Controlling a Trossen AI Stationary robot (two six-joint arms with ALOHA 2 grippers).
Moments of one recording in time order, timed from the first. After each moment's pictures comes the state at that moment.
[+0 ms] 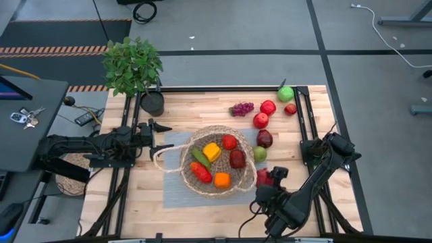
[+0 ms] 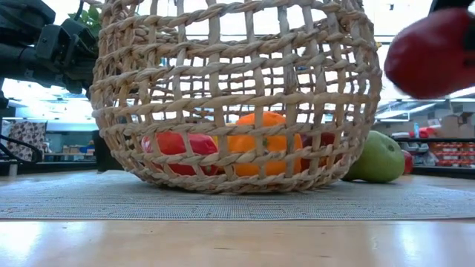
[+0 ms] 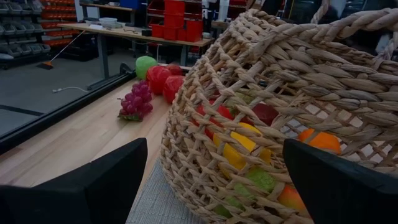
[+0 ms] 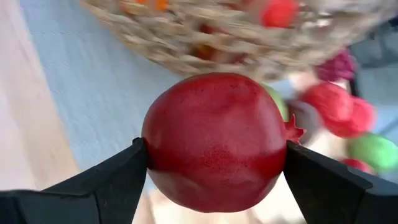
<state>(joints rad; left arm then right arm) 0.07 0.24 0.01 0.16 -0.12 -0.12 0.84 1.94 1.64 -1.57 0.58 1.14</state>
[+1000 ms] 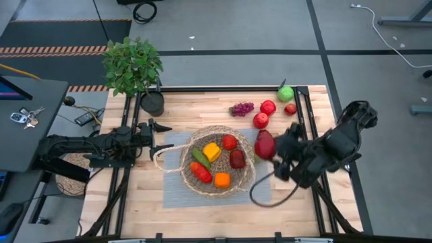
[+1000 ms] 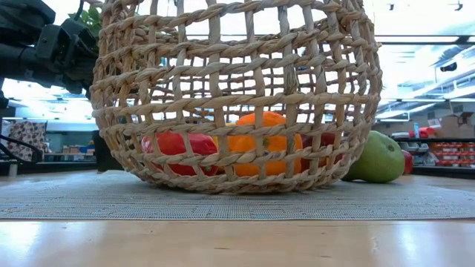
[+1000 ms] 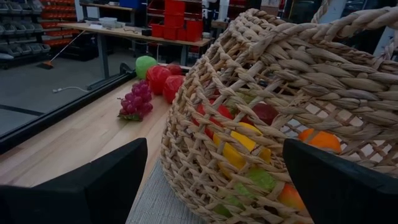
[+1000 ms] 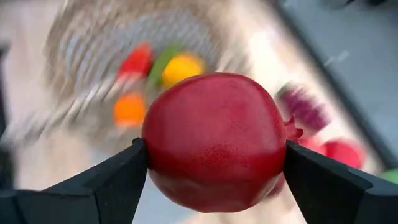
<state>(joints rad) 0.07 0.24 0.01 0.16 -0.12 -0.12 0.68 1.47 1.78 -1.56 0.72 0.97</state>
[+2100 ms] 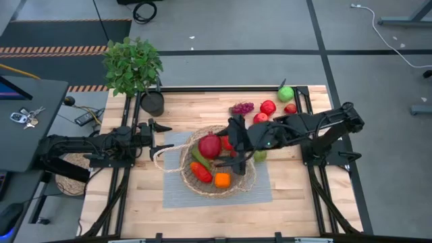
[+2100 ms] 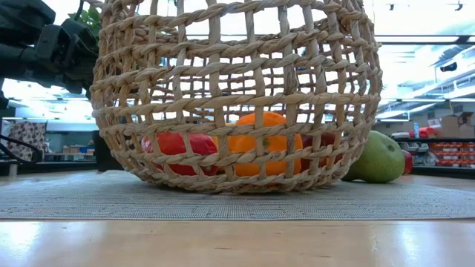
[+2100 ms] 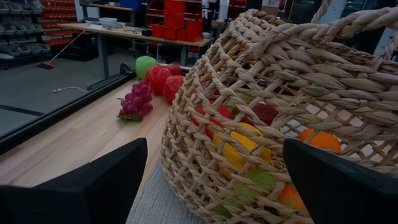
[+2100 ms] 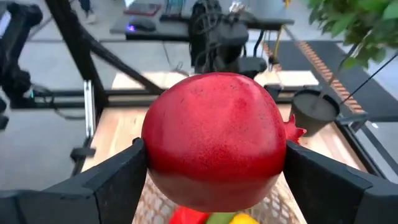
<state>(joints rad) 0.07 0.24 0.01 0.16 -0.12 -0.12 0.32 1.60 1.78 -0.65 0.31 0.15</state>
